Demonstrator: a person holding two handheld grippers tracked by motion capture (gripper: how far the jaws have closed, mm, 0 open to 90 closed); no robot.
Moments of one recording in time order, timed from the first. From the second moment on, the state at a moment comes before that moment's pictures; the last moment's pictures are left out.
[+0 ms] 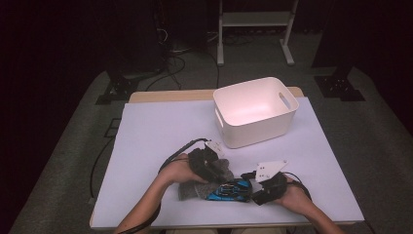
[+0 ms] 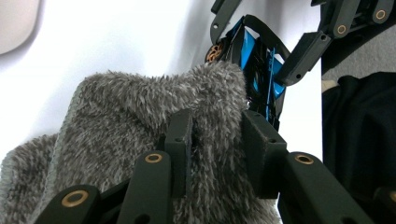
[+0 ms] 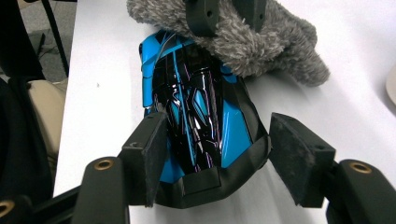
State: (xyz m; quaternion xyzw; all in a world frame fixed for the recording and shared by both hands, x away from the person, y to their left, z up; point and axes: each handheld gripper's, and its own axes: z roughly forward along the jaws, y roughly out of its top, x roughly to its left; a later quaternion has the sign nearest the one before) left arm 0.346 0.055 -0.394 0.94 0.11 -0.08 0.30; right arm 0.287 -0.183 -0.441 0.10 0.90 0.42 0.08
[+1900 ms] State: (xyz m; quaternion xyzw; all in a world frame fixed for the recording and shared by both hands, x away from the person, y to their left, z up) left arm 0.322 0.053 -0.371 0.94 0.06 -0.05 0.32; right arm 0.296 -0.189 -0.444 0.11 0.90 0.42 0.01
